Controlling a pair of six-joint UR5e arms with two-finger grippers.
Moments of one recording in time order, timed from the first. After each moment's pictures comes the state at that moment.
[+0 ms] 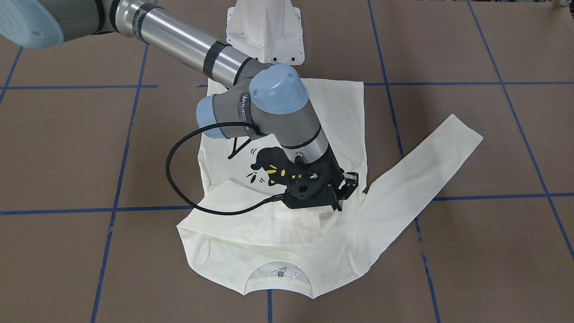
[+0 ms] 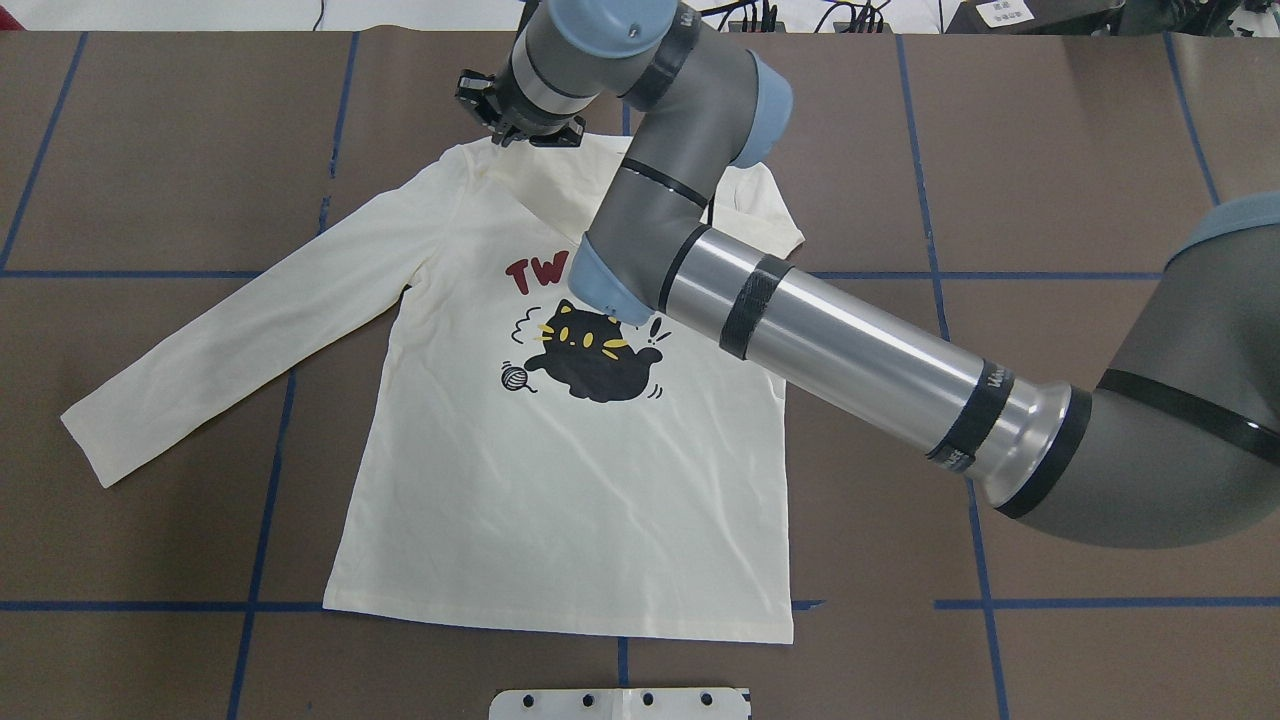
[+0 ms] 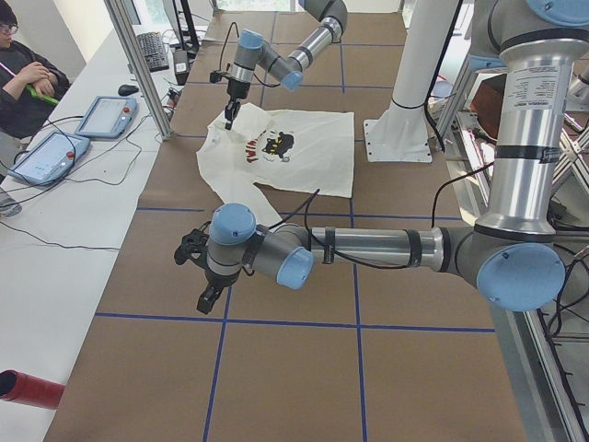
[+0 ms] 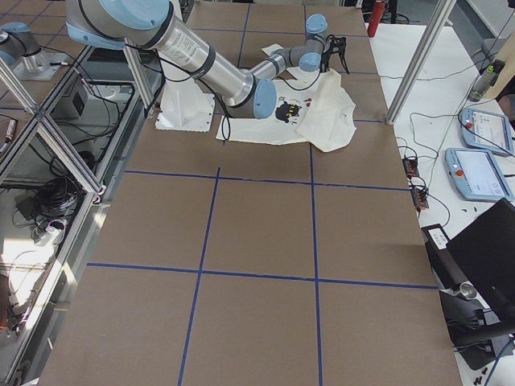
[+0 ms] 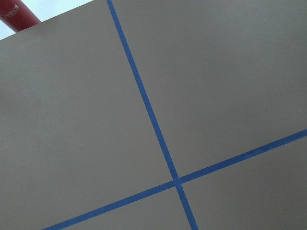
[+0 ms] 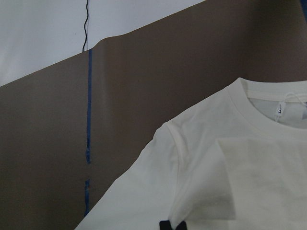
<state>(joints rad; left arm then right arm) -1.53 -1.62 -1.52 -2.01 -2.28 0.05 0.65 -0.35 0.88 -0.86 1.83 1.42</state>
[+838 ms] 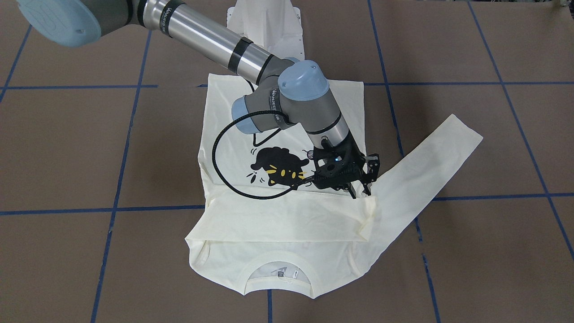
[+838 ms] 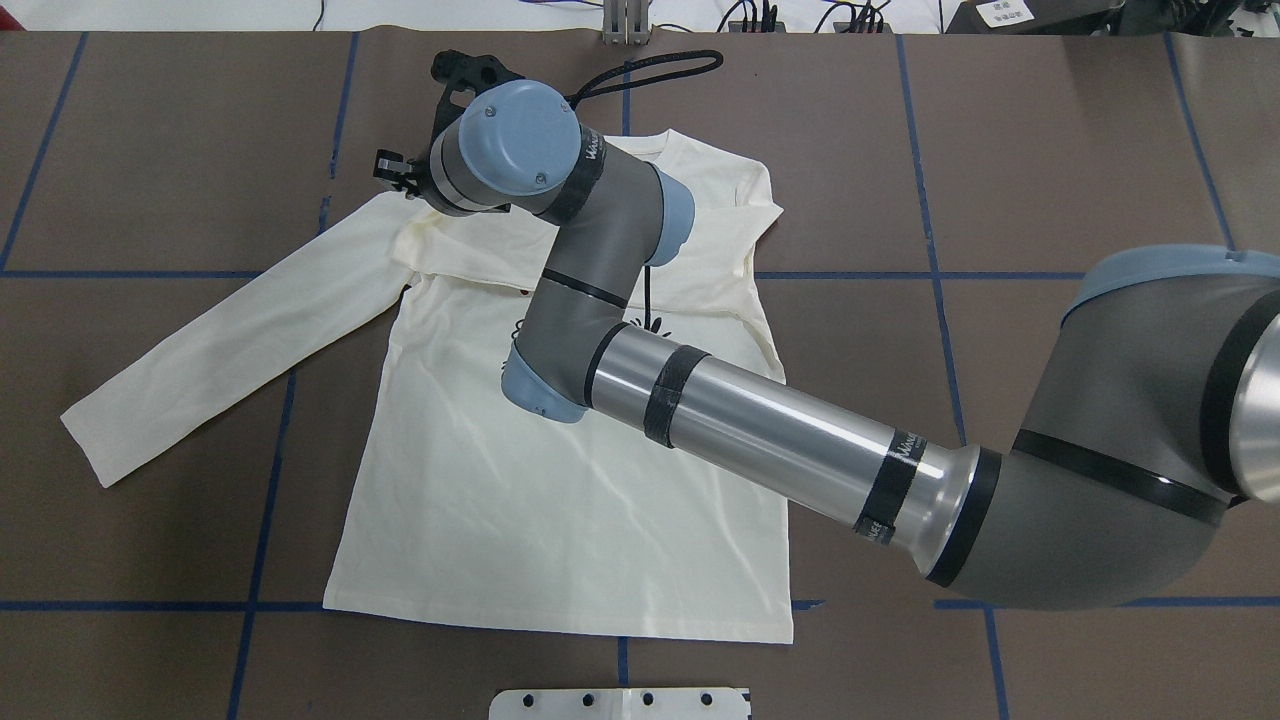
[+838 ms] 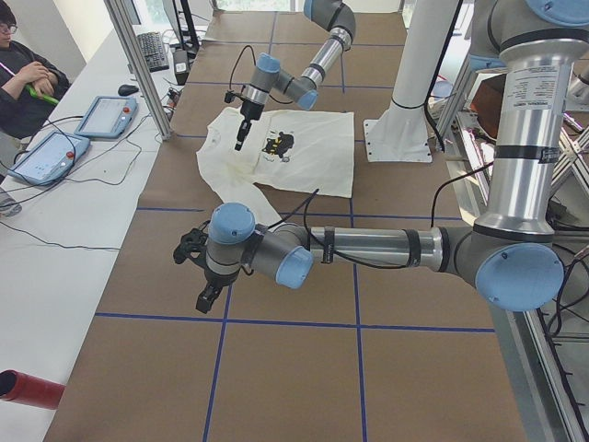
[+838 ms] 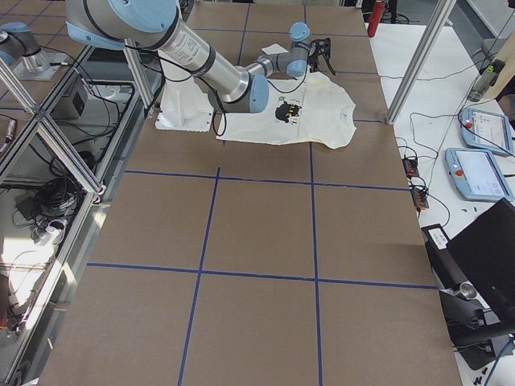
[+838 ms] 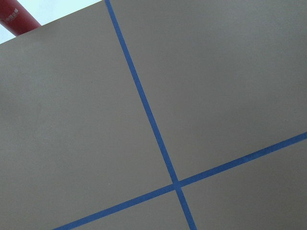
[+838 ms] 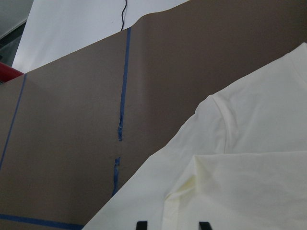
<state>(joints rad) -1.53 -1.62 -1.52 -2.01 -2.28 0.05 0.57 -0.31 0.78 -0.70 1.71 1.41</state>
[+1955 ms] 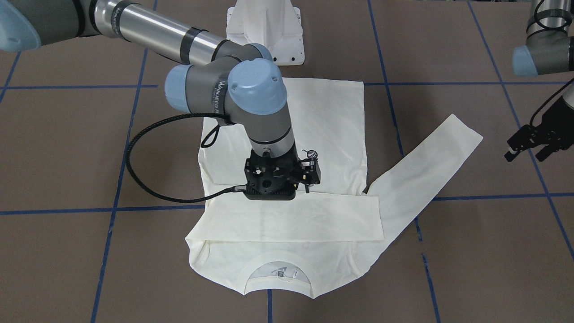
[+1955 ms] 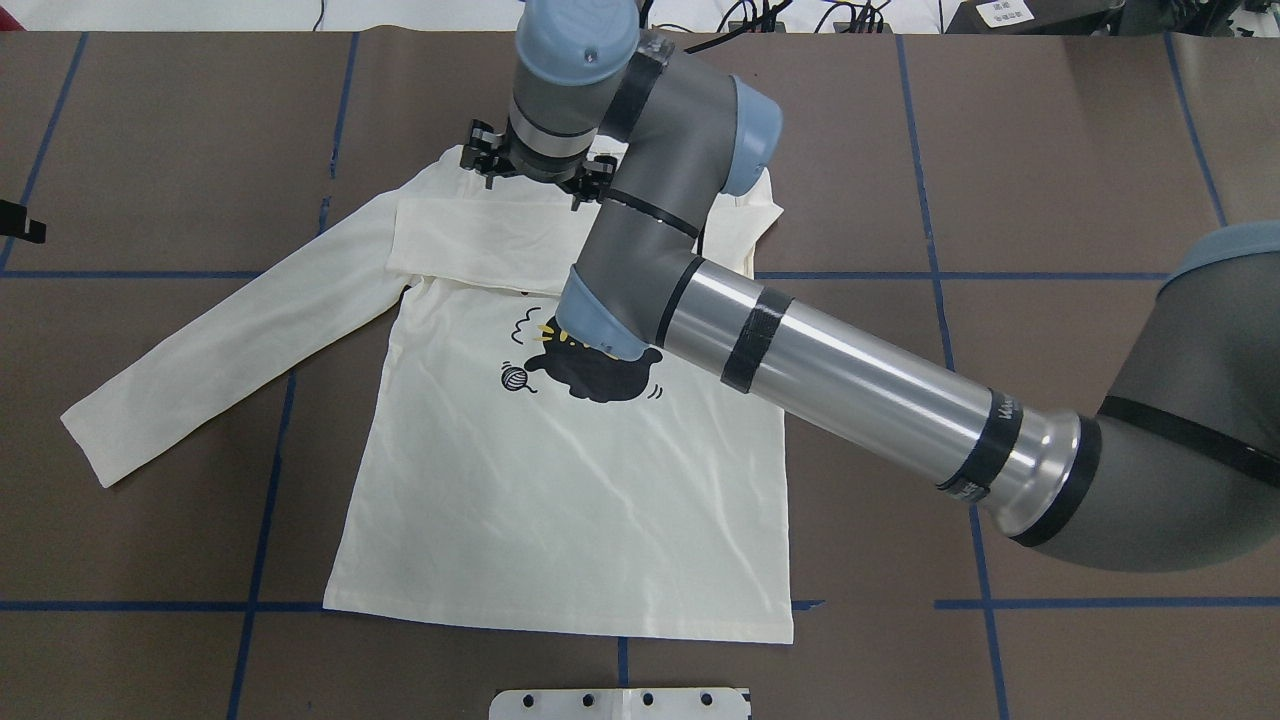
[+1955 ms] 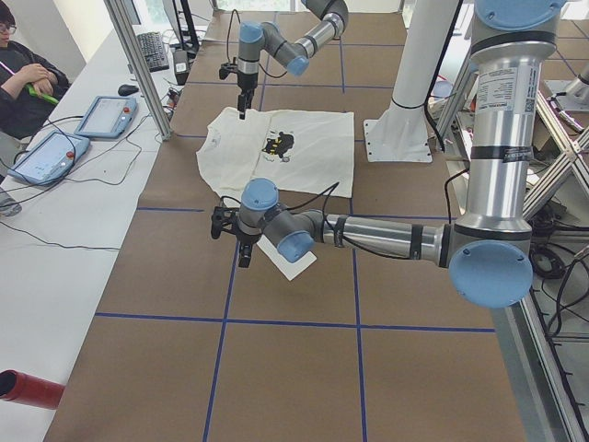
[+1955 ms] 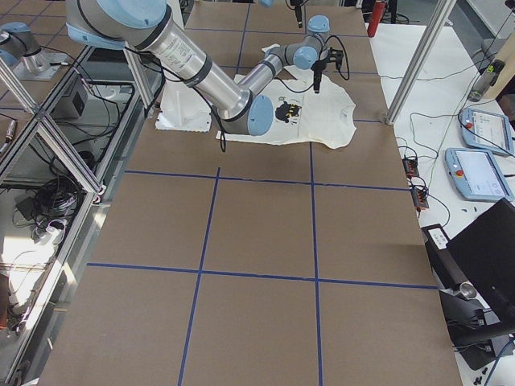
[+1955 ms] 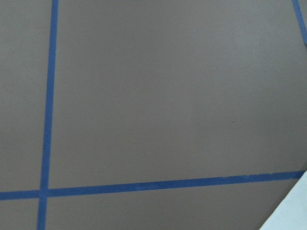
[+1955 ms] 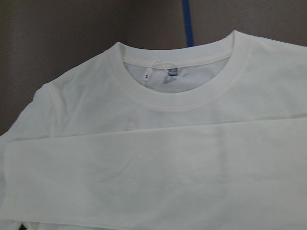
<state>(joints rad) -1.15 -1.53 -1.66 -2.30 -2.18 -0.91 0.73 -0.56 1.26 -1.43 1.99 1.21</state>
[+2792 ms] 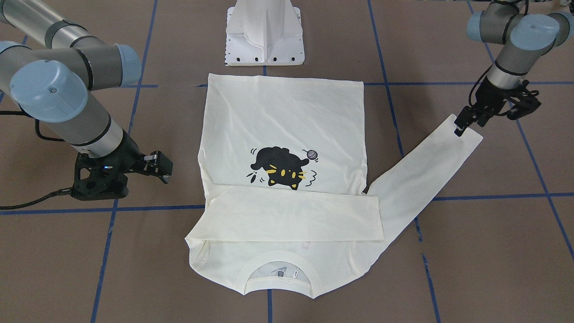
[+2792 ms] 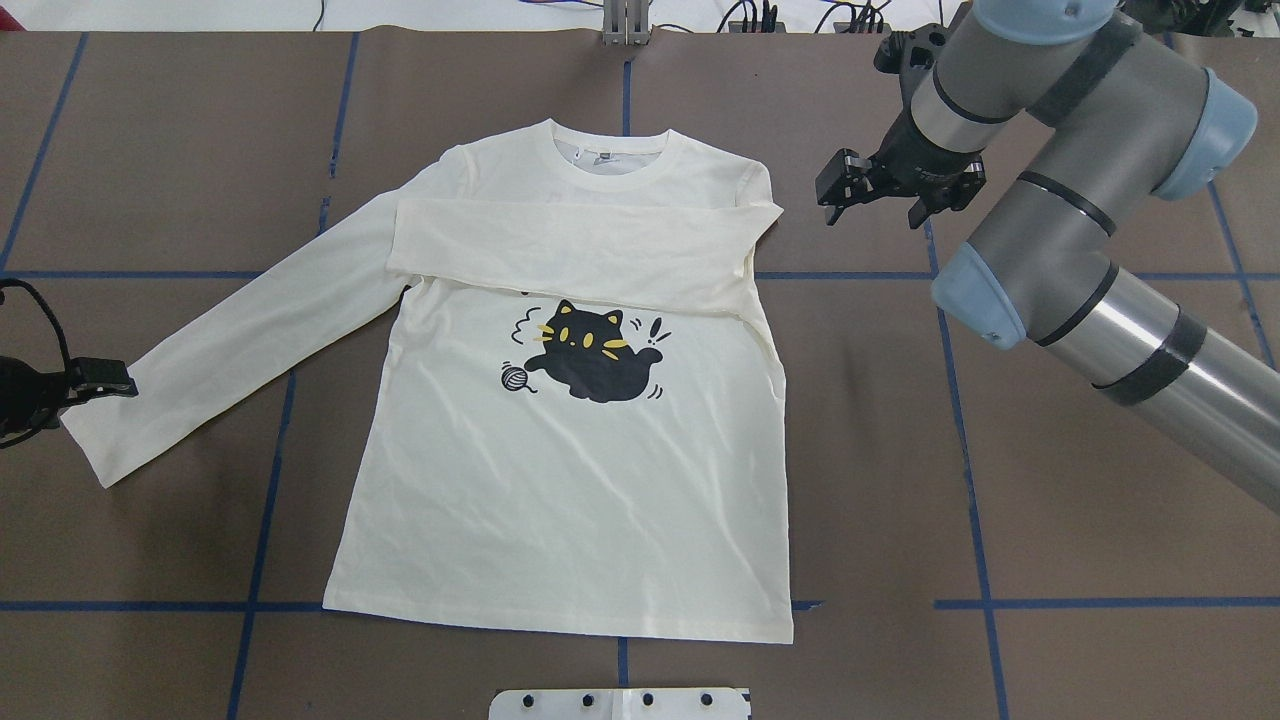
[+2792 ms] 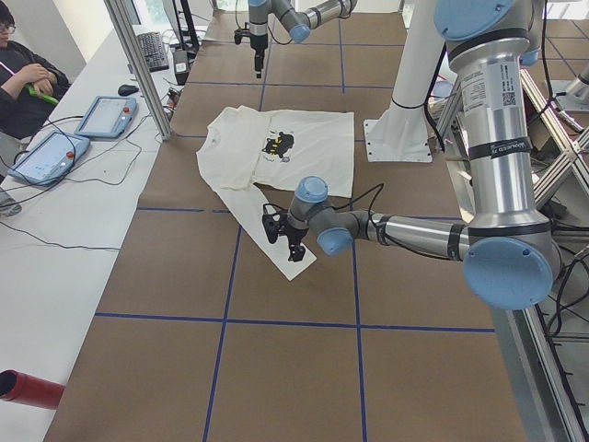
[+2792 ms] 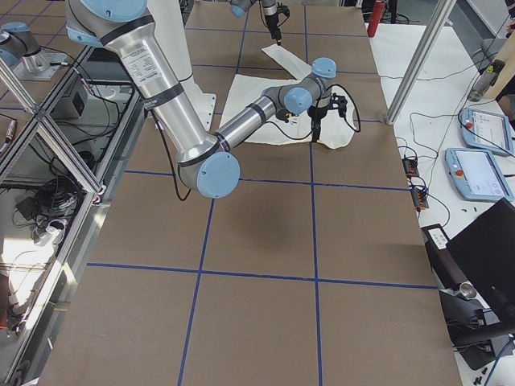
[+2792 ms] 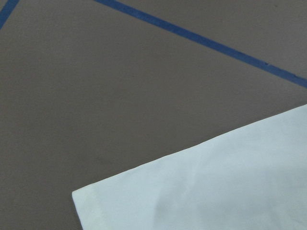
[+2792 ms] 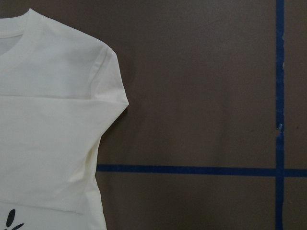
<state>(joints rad) -0.78 -1.34 -1.78 -2.35 -1.87 -1.41 0.91 -1.02 1.63 -1.53 2.17 0.89</state>
